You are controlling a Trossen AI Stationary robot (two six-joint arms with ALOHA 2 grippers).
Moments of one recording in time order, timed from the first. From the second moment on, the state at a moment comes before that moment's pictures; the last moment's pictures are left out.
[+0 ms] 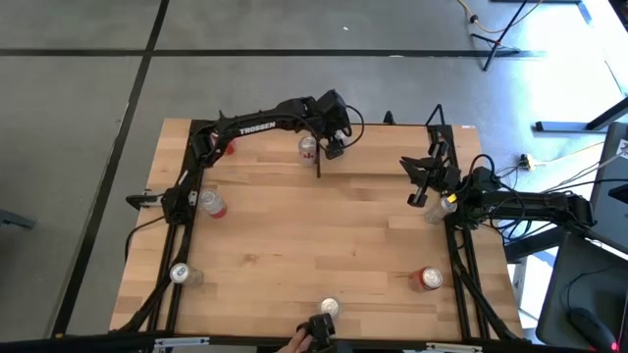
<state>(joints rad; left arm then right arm) 0.46 2.18 2.00 -0.71 -0.02 0.19 -0.17 0.50 0.16 0.77 0.09 -0.33</state>
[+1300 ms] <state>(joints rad) 0.47 1.51 1.12 -0.34 -0.04 0.12 -0.17 0.49 0.16 0.75 0.09 -0.32</state>
